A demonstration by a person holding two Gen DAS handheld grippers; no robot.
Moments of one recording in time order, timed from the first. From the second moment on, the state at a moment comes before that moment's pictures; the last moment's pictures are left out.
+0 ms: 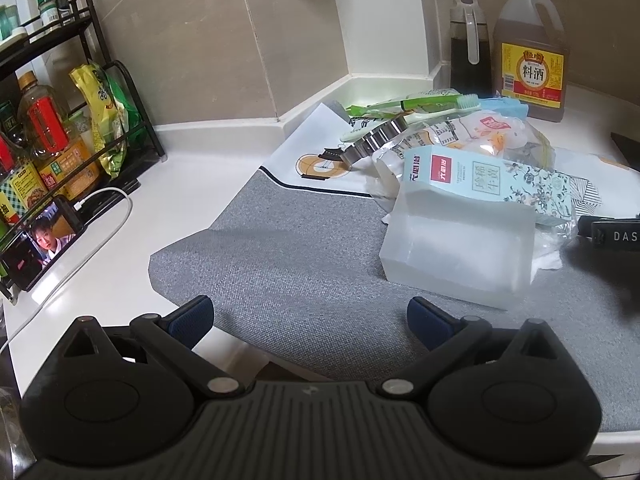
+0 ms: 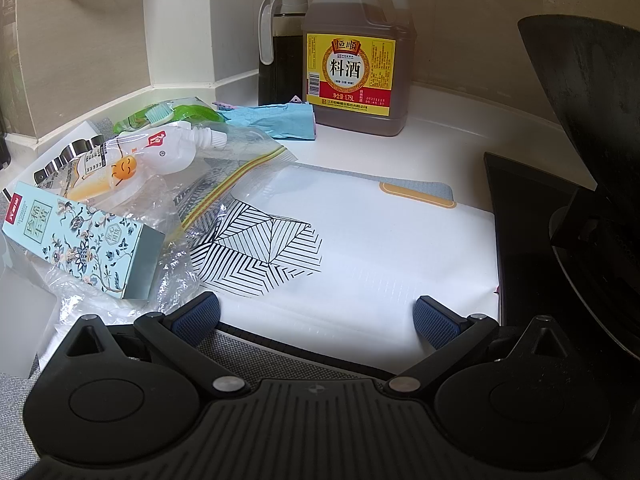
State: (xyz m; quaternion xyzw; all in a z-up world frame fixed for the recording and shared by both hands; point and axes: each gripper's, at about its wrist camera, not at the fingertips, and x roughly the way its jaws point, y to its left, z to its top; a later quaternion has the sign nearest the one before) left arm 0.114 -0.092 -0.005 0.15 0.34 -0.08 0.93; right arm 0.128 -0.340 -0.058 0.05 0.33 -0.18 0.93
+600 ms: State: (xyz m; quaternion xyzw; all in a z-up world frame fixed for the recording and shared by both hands) left arm 0.113 -0.092 -0.005 0.15 0.34 -0.08 0.93; right arm 0.128 -0.340 -0.058 0.06 0.33 -0.18 0.93
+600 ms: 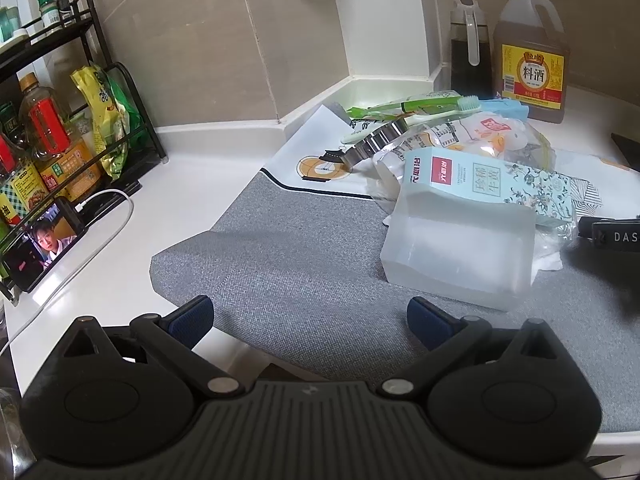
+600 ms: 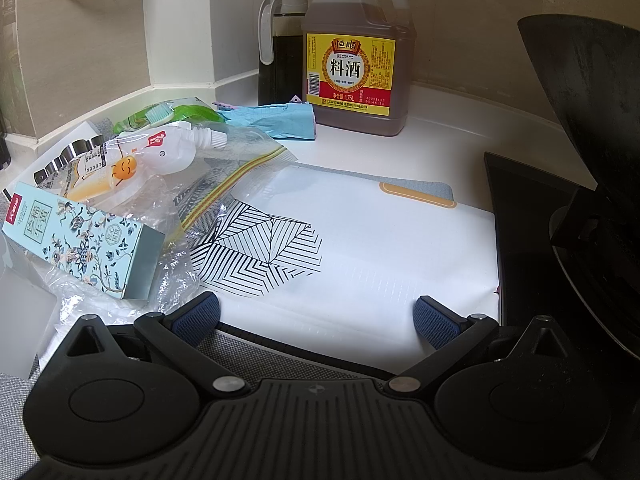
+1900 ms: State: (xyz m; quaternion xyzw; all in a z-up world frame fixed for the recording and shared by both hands) left arm 0.158 -0.118 -0.014 0.08 0.38 -0.09 0.92; right arm 0.105 -0.334 -0.050 0.07 0.32 -0.16 0.93
